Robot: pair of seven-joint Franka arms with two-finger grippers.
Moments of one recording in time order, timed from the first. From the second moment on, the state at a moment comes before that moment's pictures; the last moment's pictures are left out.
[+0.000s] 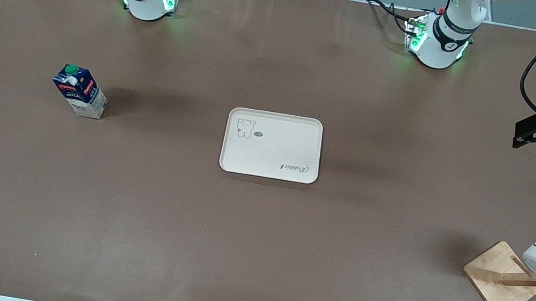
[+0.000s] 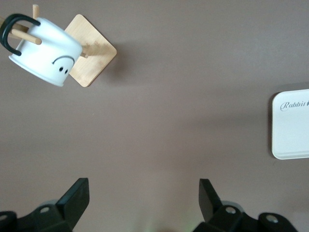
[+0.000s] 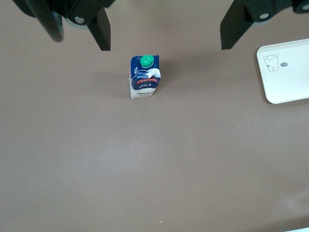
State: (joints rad) left arm 0.07 0.07 -0.18 -1.45 0.07 1.47 0.00; right arm -0.04 -0.12 -0.09 -1.57 0.04 1.50 0.03
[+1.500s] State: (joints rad) left arm -0.06 0.00 -0.04 -1.55 0.04 1.47 0.00; right arm -0.04 -0.09 -0.10 -1.57 0.05 1.57 0.03
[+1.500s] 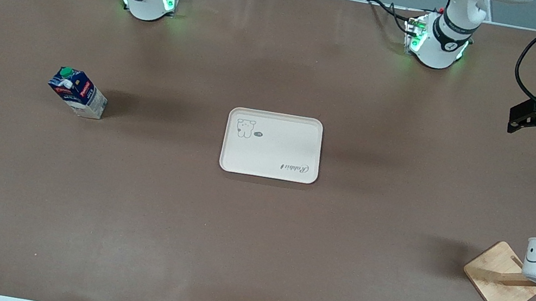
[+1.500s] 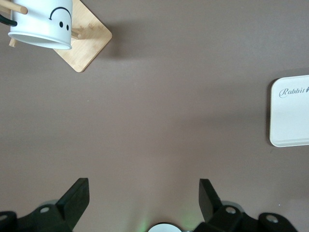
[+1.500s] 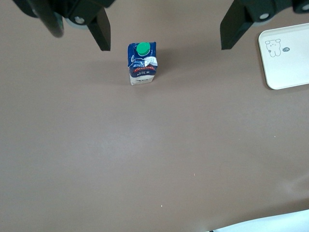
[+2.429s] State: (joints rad) left arm -0.08 0.00 -0.04 -1.54 0.01 1.47 -0.07; right arm -0.04 -0.09 -0.09 -1.53 0.05 1.48 0.03
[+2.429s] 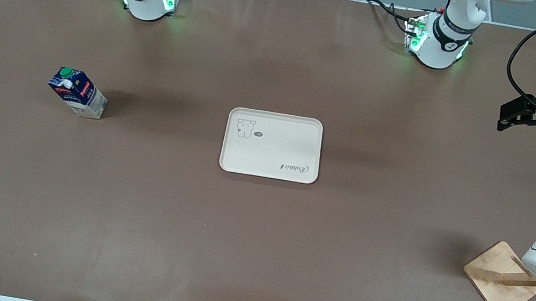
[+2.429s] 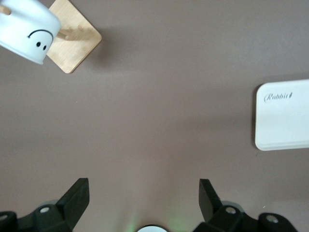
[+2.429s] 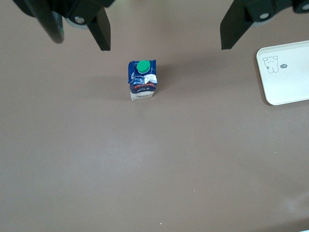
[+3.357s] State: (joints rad) left arm -0.08 0.00 -0.04 -1.52 0.01 1.47 -0.07; right arm -0.04 -0.07 -0.09 -1.53 0.04 1.58 0.03
